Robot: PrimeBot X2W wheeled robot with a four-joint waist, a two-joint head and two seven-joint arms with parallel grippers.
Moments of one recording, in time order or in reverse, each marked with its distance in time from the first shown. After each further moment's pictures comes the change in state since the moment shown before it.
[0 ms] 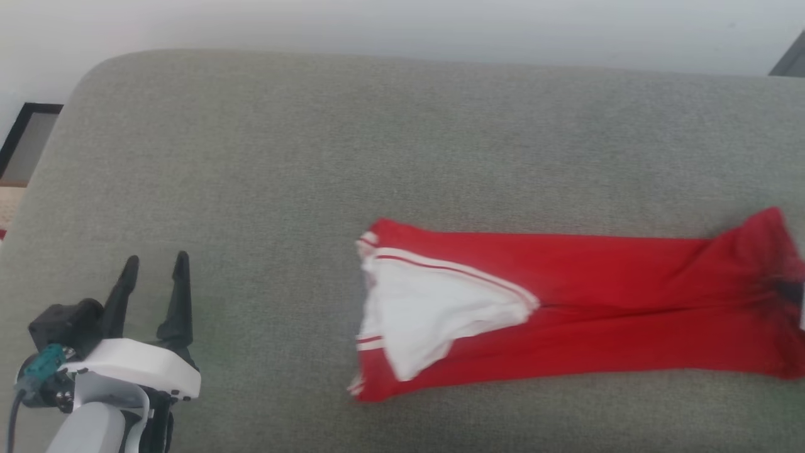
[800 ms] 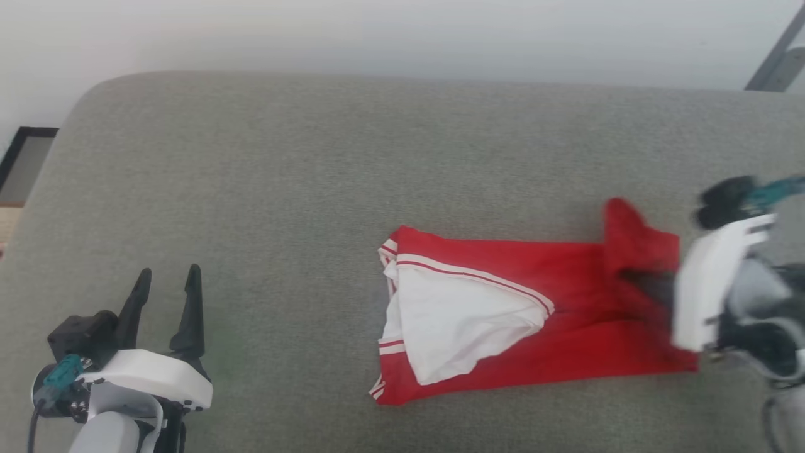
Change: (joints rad) left arm 0.016 -0.086 0.078 0.047 0.106 -0.063 0.000; right arm 0.103 0.124 0.120 -0.451 0.107 -0.001 0.083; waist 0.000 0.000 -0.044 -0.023
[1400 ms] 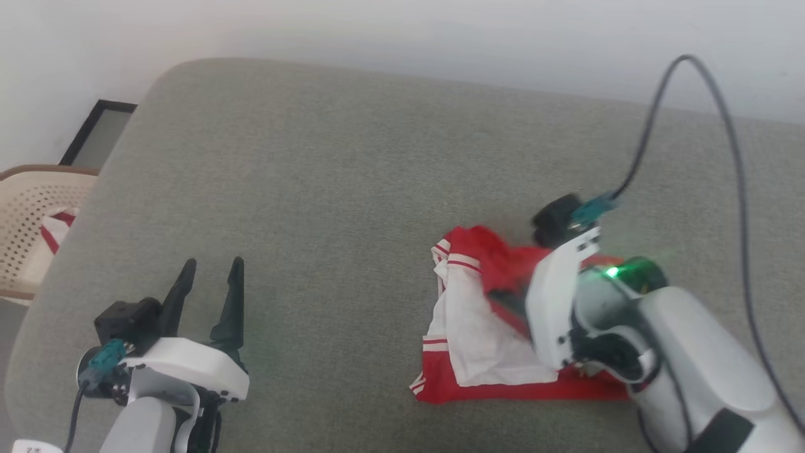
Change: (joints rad) left arm -0.054 -0.062 -0.049 0.056 0.027 -0.040 0.000; right arm -0.150 0.177 0.346 0.170 -0.053 0.000 -0.143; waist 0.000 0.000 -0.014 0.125
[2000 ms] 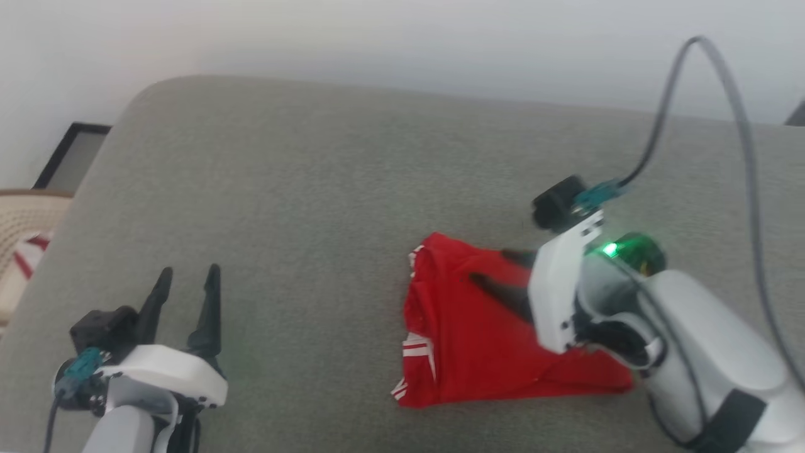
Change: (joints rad) left arm 0.009 0.001 0.065 0.021 0.025 -0.031 0.000; right arm -0.083 -0.048 0.136 0.030 0.077 0.000 -0.146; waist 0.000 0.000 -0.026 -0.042
